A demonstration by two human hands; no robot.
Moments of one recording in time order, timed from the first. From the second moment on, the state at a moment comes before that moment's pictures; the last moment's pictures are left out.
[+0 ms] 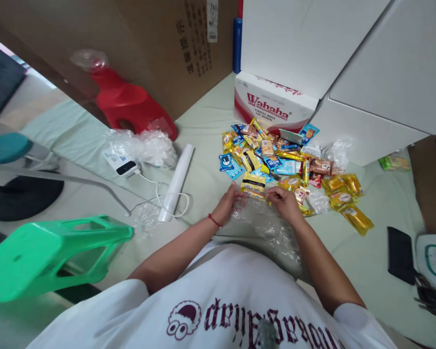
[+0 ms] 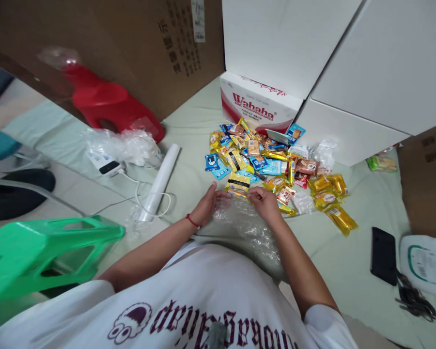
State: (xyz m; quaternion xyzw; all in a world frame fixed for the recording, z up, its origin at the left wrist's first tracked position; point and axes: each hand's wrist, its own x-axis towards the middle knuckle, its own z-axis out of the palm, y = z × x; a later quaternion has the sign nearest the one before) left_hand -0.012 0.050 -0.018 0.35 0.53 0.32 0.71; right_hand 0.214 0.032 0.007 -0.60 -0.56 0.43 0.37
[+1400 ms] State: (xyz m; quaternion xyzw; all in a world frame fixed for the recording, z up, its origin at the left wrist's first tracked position) left_hand -0.002 0.047 -0.035 0.51 0.51 0.39 0.57; right_hand 0.321 -0.044 0.021 -0.63 -0.18 0.55 0.52
